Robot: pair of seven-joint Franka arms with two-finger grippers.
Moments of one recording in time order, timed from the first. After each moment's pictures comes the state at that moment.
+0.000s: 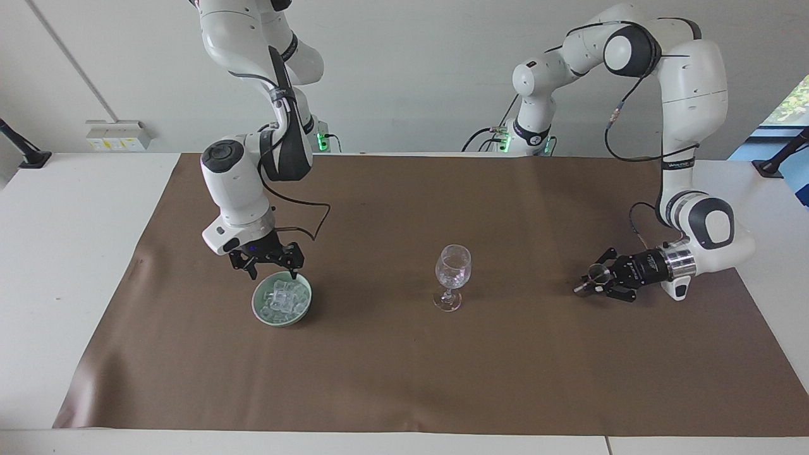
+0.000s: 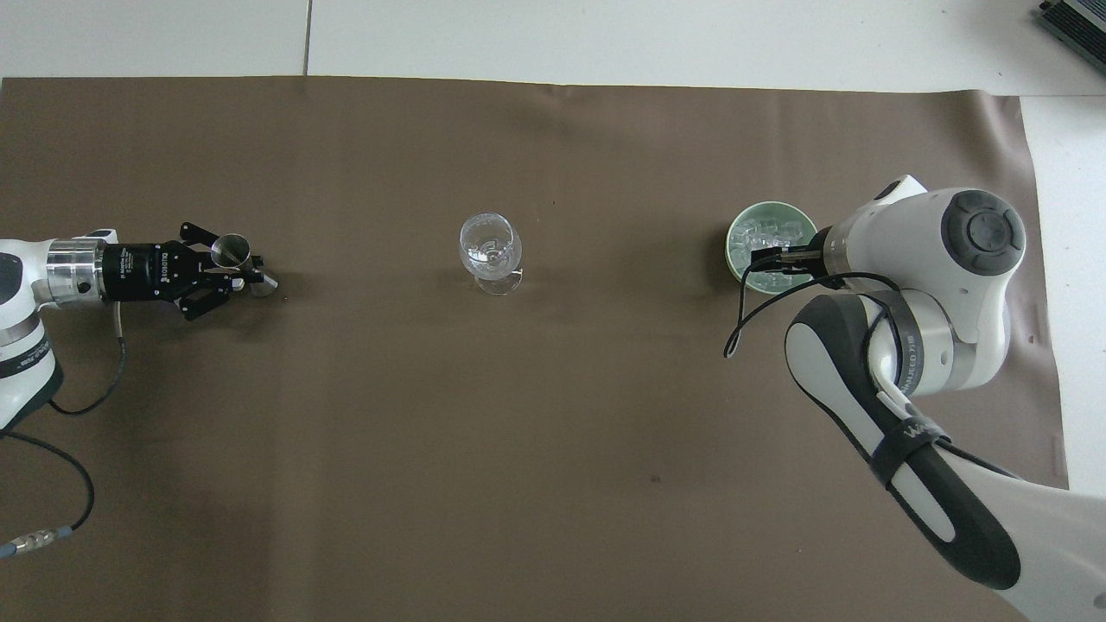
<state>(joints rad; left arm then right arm) 0.43 0.62 -0.15 -1.73 -1.09 1.69 -0.92 0.05 0.25 0.05 -1.99 -0.01 2.41 0.11</state>
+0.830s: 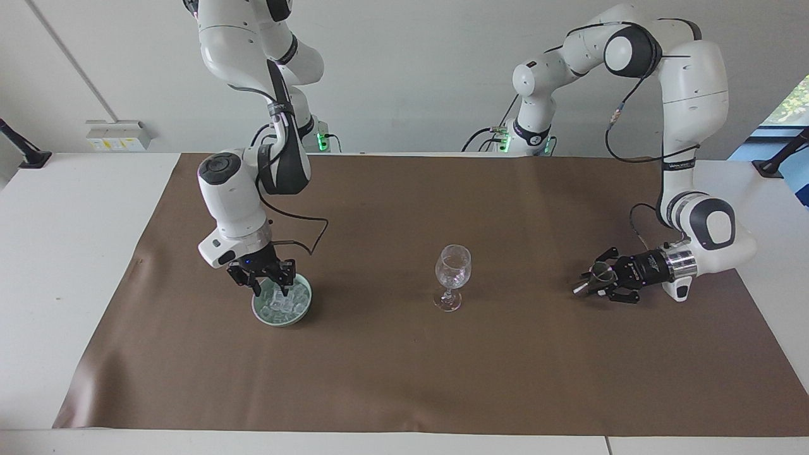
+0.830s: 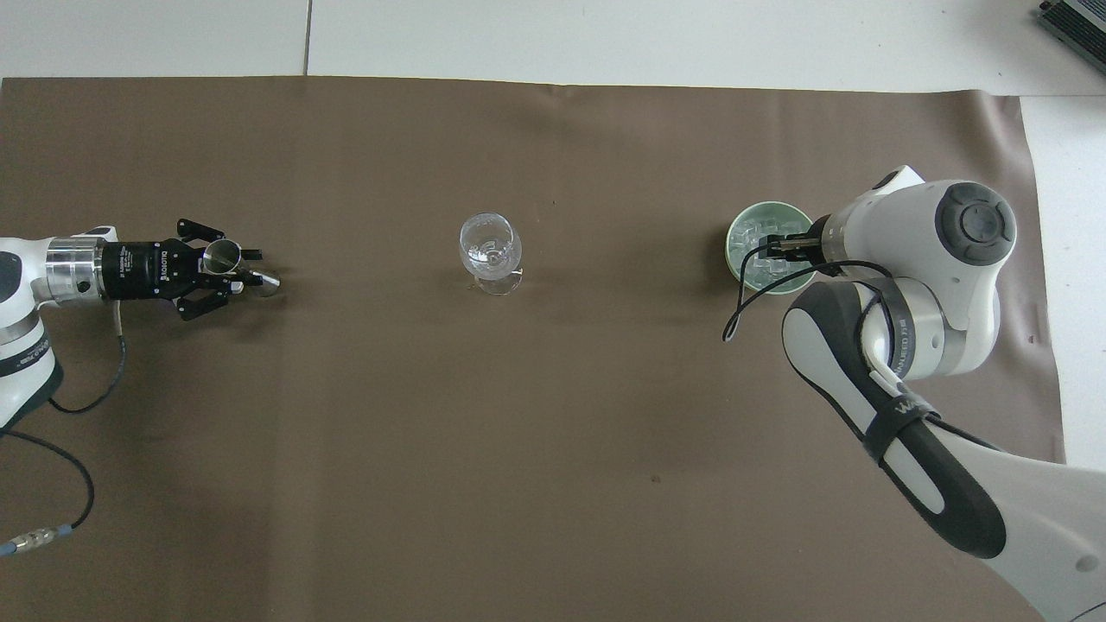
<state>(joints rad) 0.44 0.63 -0.15 -1.72 -1.09 1.69 -0.89 0.04 0.30 0.04 -1.93 -0.01 2.44 0.11</state>
